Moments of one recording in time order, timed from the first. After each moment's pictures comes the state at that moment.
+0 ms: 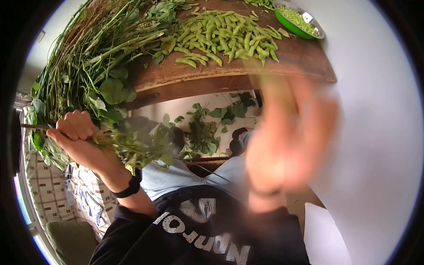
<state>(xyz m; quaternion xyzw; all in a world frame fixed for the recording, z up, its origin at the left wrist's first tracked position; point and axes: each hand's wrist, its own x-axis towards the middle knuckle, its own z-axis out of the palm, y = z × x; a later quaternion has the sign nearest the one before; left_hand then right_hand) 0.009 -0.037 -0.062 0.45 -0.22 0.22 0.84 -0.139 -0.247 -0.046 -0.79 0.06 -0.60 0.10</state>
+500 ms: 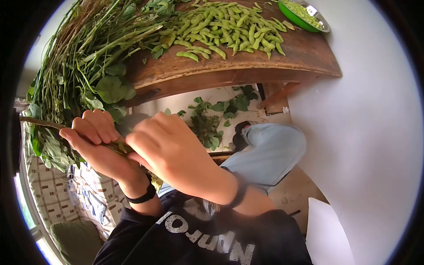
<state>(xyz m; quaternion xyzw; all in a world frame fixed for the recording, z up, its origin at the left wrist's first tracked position) -0.016 -0.062 -0.076 0.50 -0.16 0.15 0.84 -0.103 -0.159 -0.089 -0.86 -0.11 -0.30 0.40</state>
